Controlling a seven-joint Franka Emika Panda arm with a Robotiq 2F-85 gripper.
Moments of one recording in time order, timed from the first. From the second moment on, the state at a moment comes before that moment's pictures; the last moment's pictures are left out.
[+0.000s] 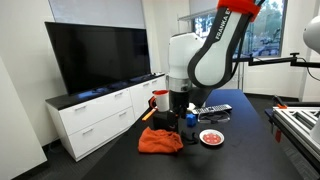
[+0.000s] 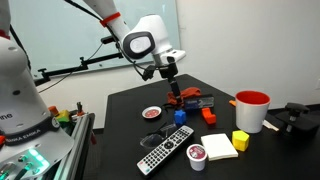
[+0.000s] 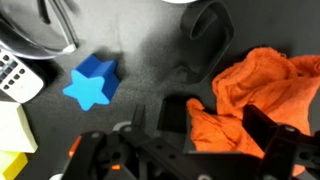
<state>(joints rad) 0.73 0.34 -0.65 -2.47 0.19 2.89 0.23</state>
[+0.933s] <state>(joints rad) 0.24 0.24 -0.15 -2.55 0.06 2.90 0.22</state>
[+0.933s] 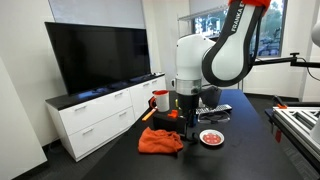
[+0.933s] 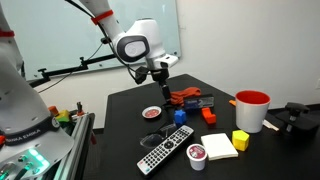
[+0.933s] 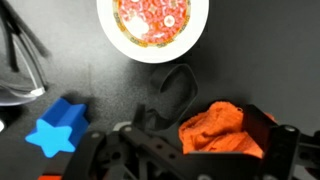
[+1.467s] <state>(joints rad) 0.20 0.30 -0.14 -2.56 0.01 2.96 0.22</state>
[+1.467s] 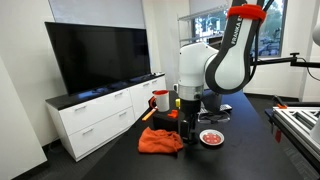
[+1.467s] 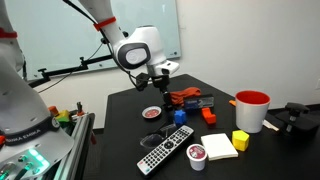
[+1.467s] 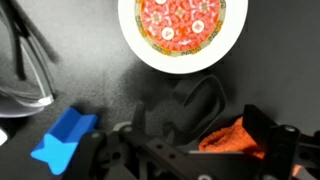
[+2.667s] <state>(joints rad) 0.18 0.32 -0.15 -2.55 0.00 2.99 0.22</state>
